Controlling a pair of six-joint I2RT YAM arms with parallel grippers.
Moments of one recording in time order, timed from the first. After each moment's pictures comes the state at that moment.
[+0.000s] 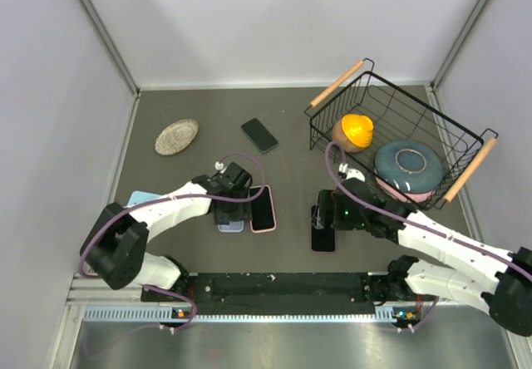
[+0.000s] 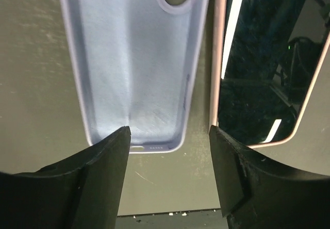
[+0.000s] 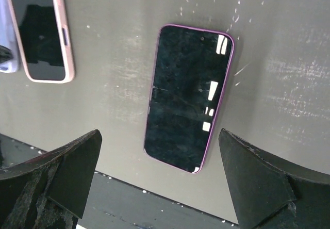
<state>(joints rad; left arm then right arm) -0.67 1.41 0.78 -0.61 -0.10 -0.75 0.81 0.95 0.60 -0.52 0.11 0.75</state>
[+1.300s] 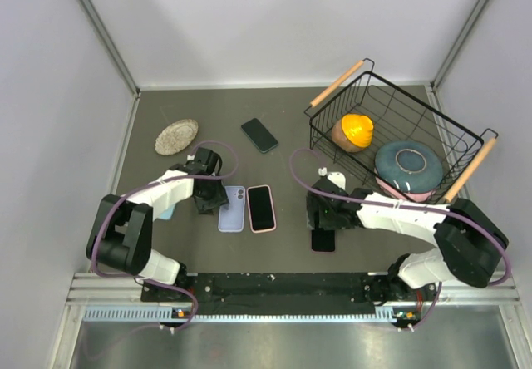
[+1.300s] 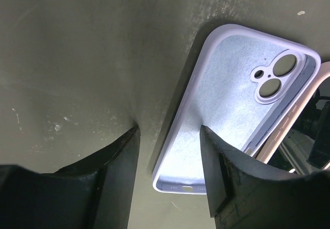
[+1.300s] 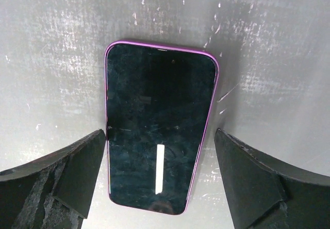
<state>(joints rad) -0.31 1.48 0.79 -0.58 0.00 -0.63 0.86 1.37 0.69 -0.48 0.25 0.77</state>
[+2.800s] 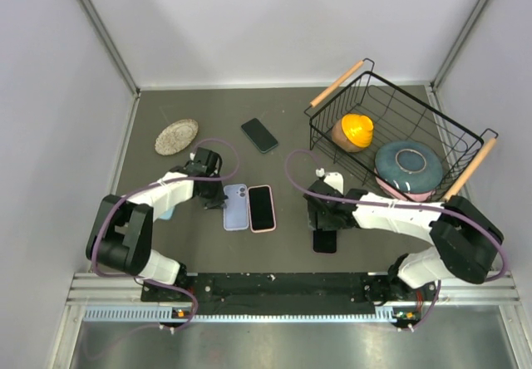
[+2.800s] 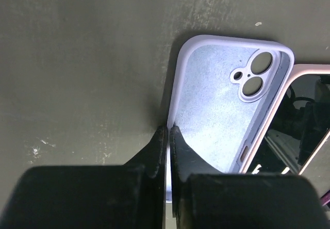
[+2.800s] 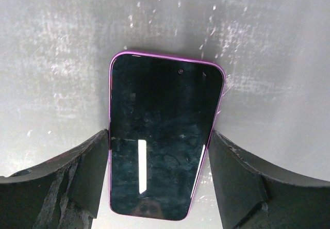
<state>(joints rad) -0.32 1.48 0.76 -0.47 0.05 -0.61 0.90 1.42 0.71 -0.51 0.33 0.79</state>
